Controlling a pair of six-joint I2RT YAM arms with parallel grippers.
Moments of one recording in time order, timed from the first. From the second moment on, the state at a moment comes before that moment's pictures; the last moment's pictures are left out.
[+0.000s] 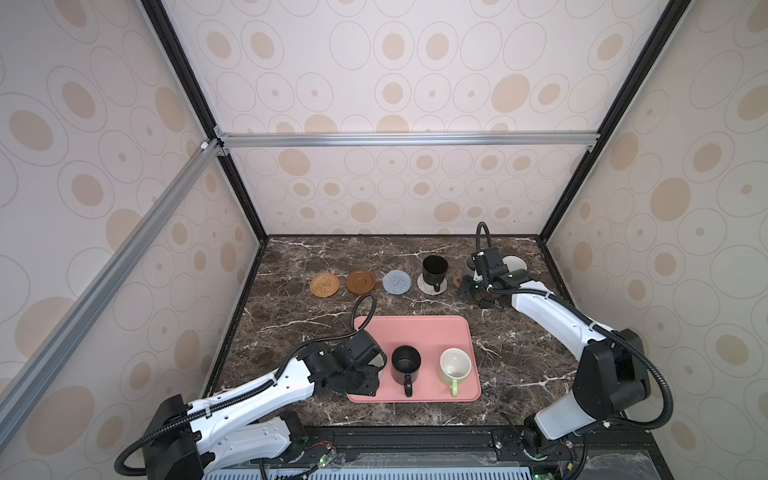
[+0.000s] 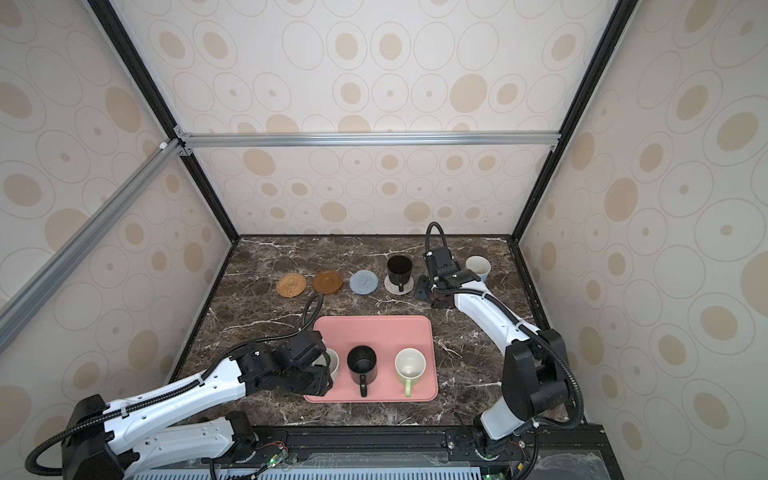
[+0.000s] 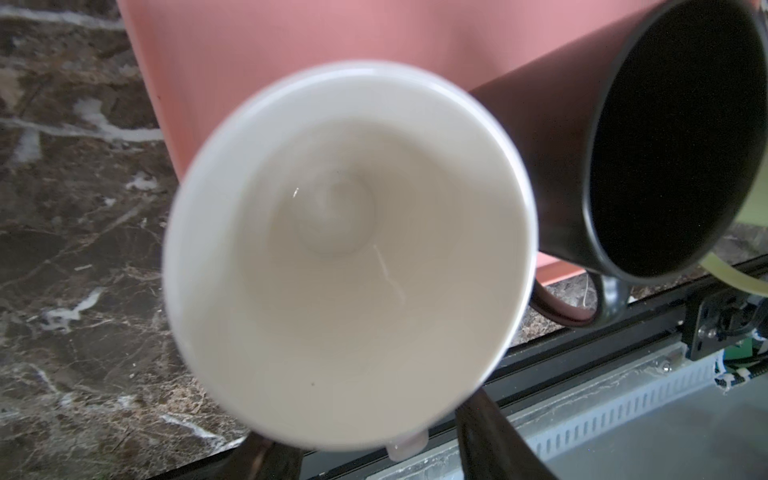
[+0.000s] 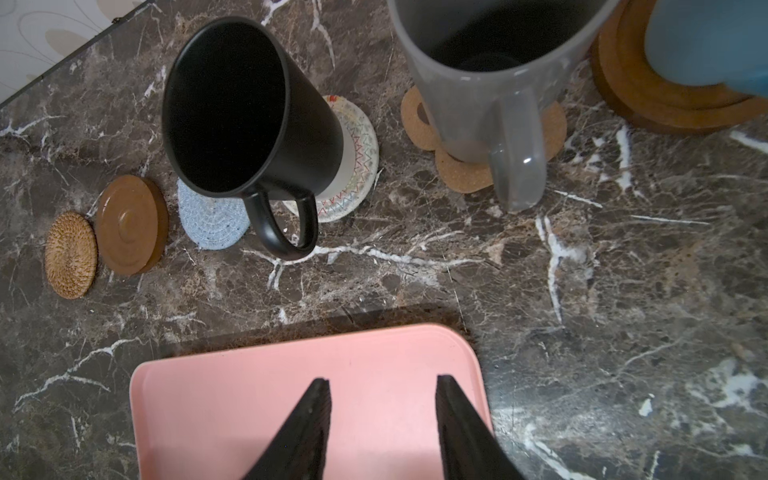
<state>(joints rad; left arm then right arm) -0.94 1.07 0.74 -0.89 0.01 -0.83 0.35 1.56 1.21 -0.65 0.00 0.64</state>
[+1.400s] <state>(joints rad) -0.95 1.20 0.72 -0.78 -0.18 -0.85 0.35 1.53 1.17 -0.65 0.02 0.67</state>
